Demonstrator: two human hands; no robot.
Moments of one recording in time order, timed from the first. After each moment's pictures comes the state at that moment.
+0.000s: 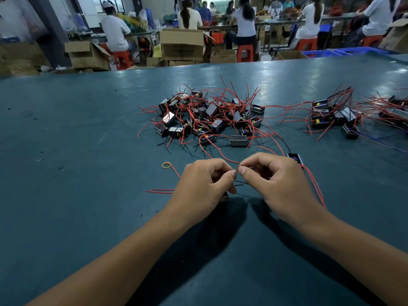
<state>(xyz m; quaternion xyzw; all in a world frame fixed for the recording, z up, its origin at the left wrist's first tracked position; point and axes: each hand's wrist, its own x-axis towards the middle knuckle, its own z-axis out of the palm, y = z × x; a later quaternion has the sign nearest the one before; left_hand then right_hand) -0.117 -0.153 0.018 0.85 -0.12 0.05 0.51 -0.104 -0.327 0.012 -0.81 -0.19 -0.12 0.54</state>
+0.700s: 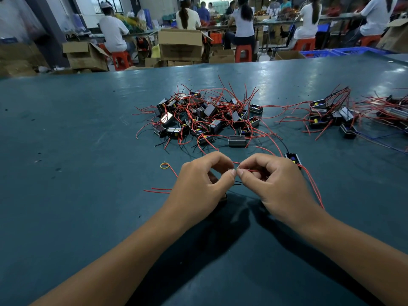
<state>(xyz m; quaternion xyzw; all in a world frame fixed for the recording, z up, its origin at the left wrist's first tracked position) -0.121 -0.154 0.024 0.85 -0.16 0.12 0.48 -0.107 -0.326 0.013 -0.80 -0.18 -0.12 0.56</state>
